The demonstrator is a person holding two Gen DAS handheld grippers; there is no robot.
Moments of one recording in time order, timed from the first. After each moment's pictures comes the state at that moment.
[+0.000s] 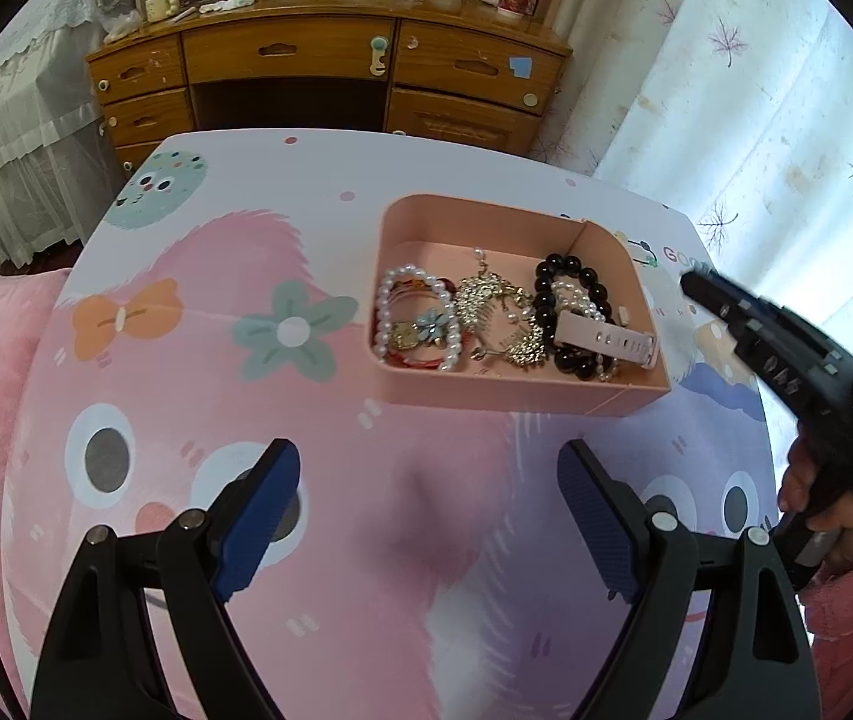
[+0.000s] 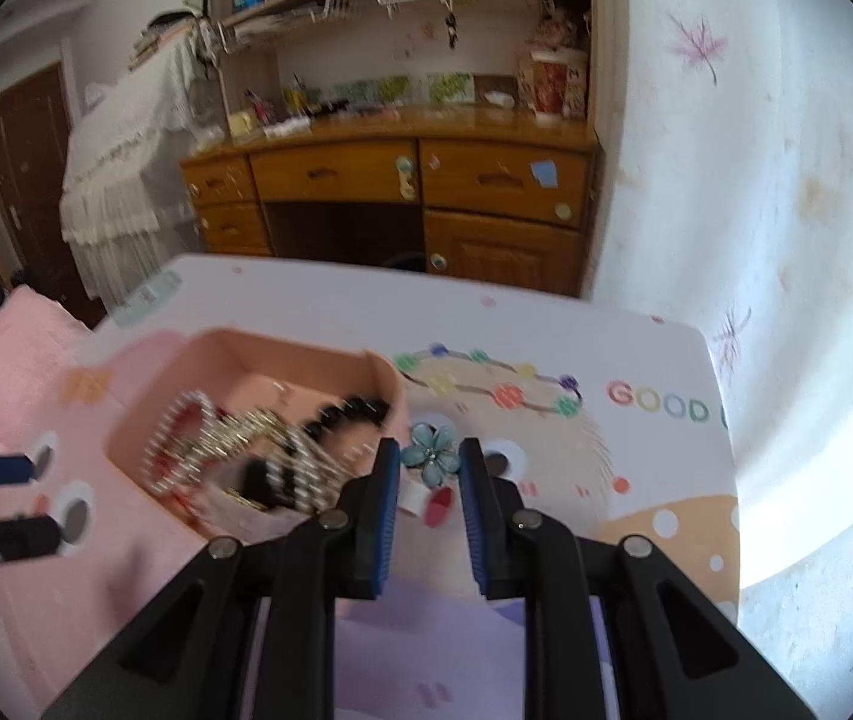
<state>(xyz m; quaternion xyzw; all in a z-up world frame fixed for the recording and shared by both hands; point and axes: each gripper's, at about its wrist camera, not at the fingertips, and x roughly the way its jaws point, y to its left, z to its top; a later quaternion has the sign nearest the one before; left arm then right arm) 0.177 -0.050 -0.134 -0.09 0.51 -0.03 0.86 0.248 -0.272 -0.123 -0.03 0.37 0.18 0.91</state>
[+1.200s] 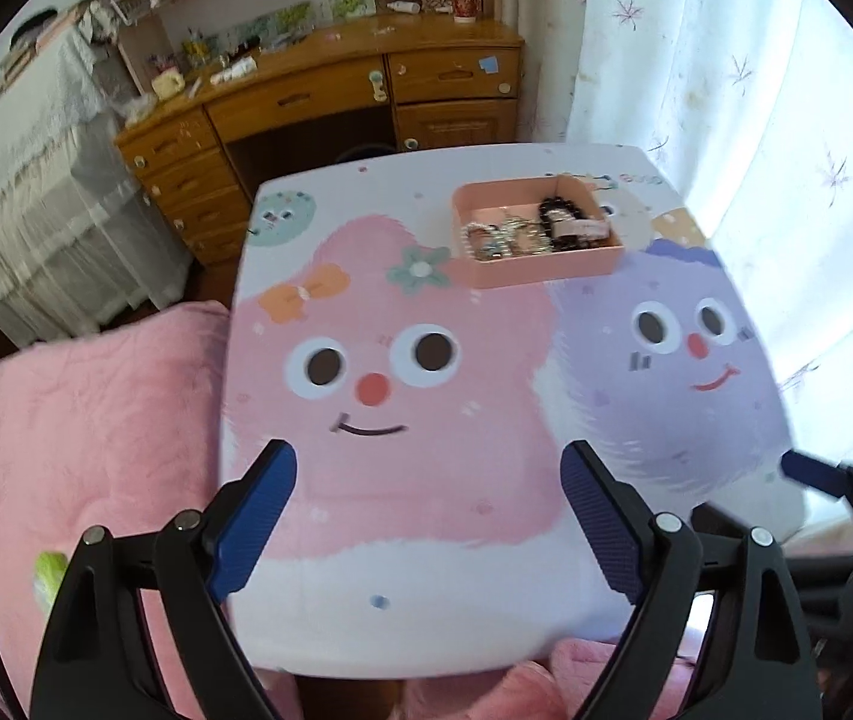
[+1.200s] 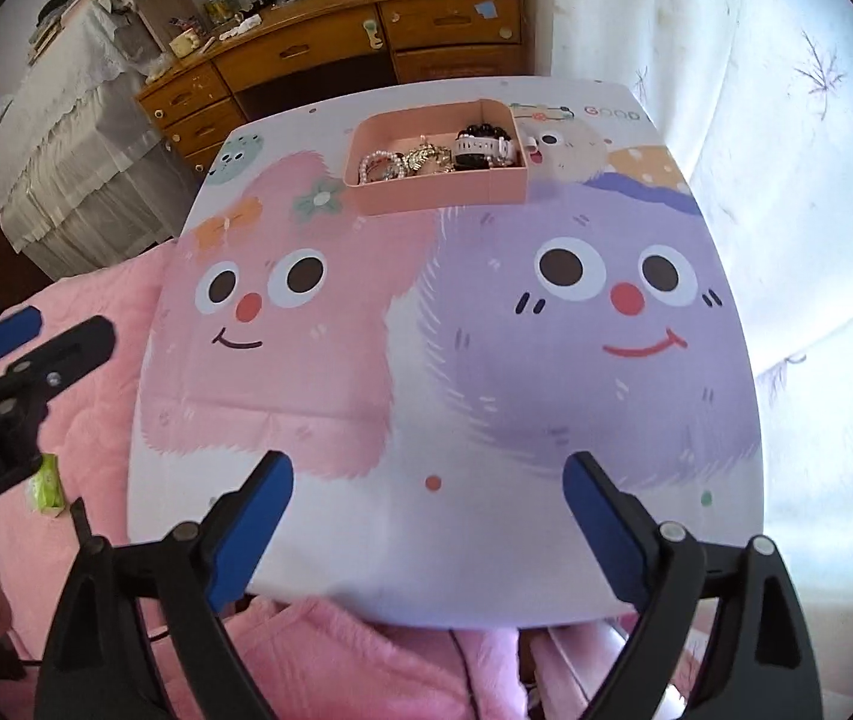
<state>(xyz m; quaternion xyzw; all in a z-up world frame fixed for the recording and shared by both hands) 0.017 0.002 0.009 0.04 0.52 -0.04 0.85 -0.017 -0.181 -0.025 0.07 0.58 0.06 0.81</state>
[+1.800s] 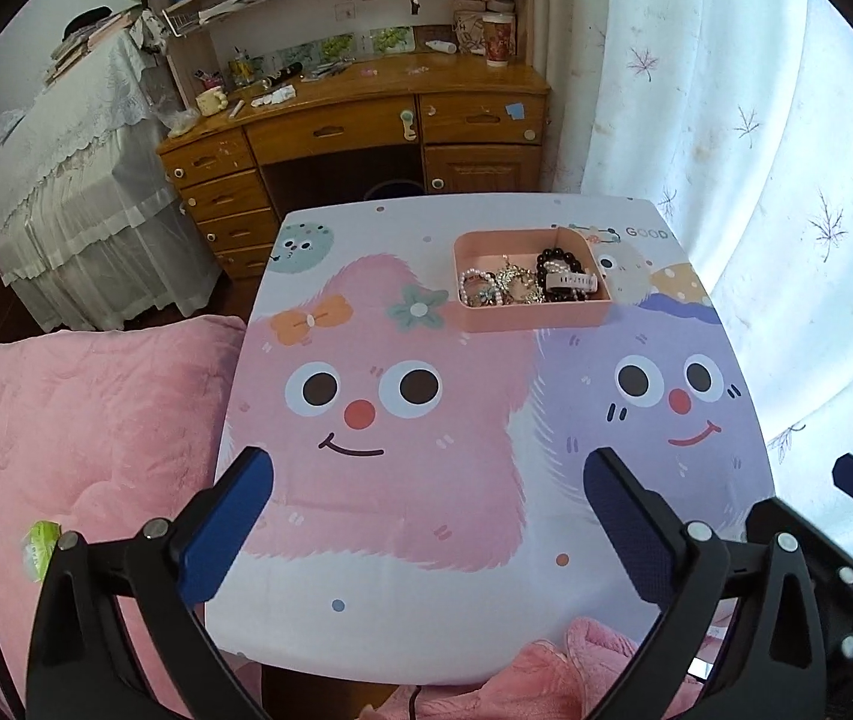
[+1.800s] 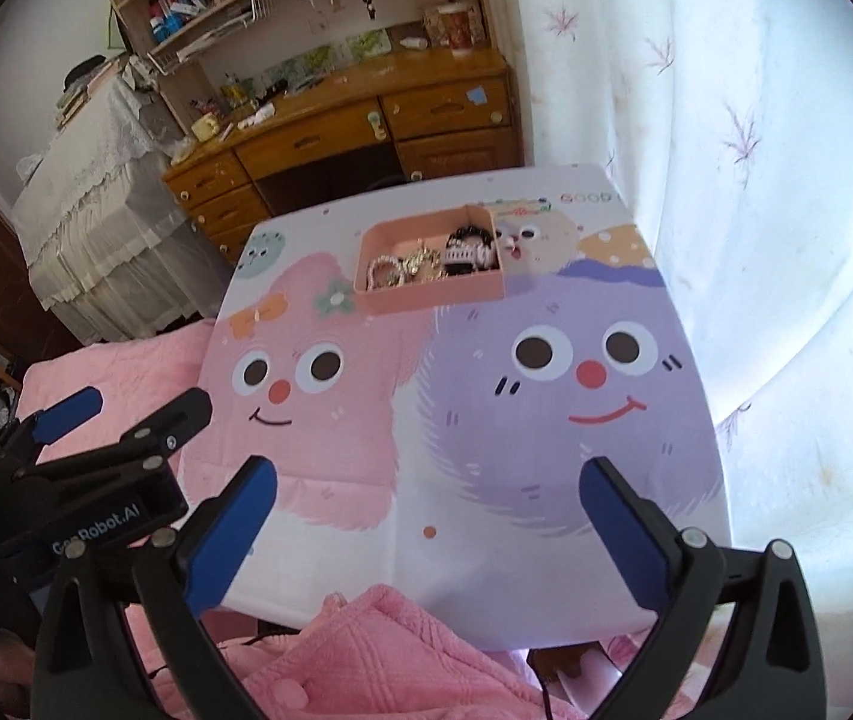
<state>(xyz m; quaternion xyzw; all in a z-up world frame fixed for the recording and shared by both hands) -0.002 -0.031 0.034 0.03 0.48 0.01 0.88 -0.028 -0.218 0.037 0.09 0.49 0.06 0.87</state>
